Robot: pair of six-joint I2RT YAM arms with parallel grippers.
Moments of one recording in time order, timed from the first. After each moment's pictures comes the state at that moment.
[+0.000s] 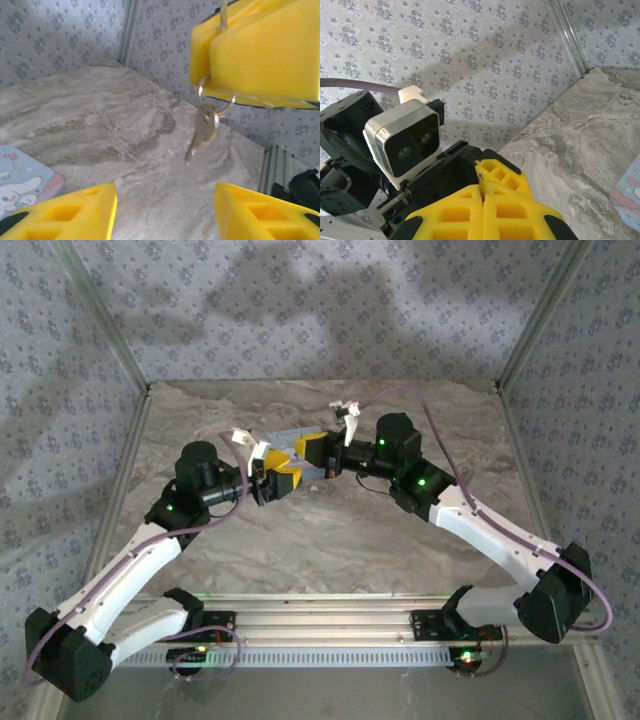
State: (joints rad) left arm -0.53 0.97 0.81 -0.03 0.57 -0.20; right arm 0.74 1.28 1.12 0.11 -0.48 0.54
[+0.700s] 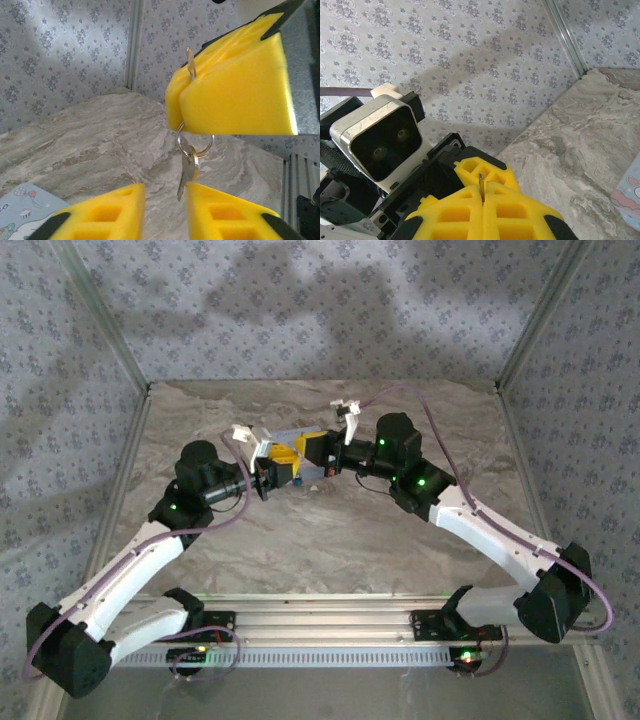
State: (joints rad) left arm -0.55 0.99 0.81 0.08 0.53 -0.13; right arm 0.74 1.28 1.12 0.11 -0.46 0.57
